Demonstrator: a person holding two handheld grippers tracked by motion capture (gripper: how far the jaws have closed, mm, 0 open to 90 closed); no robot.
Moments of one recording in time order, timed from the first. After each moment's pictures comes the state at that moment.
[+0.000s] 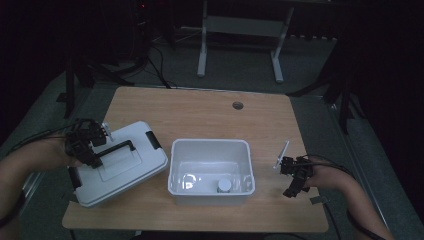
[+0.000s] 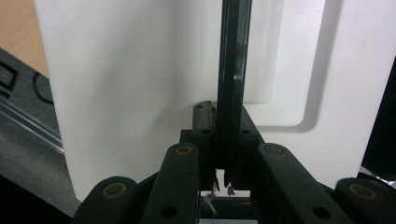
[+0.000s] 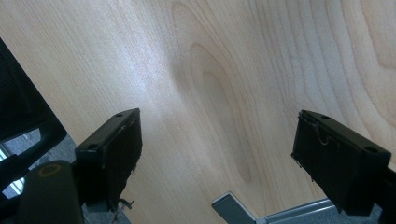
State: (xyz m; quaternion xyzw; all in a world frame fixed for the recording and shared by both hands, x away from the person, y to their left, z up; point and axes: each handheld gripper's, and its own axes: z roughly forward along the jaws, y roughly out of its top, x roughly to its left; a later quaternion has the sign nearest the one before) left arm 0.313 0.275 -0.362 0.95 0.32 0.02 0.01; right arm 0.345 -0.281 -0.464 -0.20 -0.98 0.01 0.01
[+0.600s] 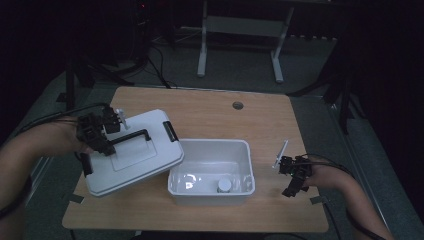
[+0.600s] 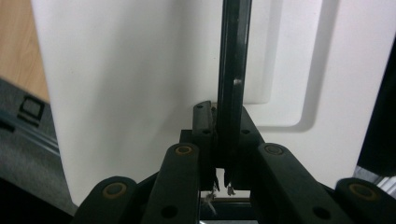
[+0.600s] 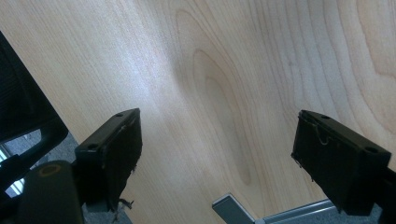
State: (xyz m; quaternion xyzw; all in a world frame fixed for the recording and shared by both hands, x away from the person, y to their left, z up) left arm 0.319 0.221 -0.313 0.97 0.25 0.04 0.02; right arm 0.345 -0.276 -0.461 -0.19 -0.98 0.01 0.01
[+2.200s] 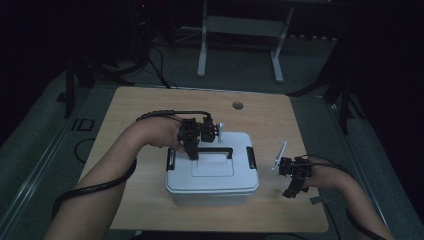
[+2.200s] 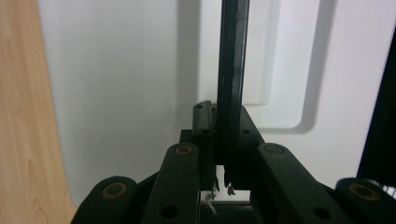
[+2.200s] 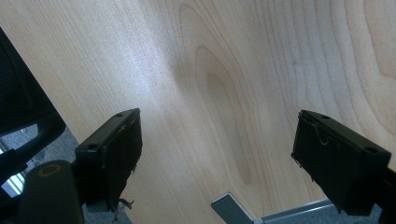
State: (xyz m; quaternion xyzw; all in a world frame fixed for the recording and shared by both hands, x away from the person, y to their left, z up) left arm 0.349 0.026 -0.345 1.00 0.04 0.00 0.01; right arm 0.343 -0.275 -0.463 -0.18 -0.98 0.01 0.00
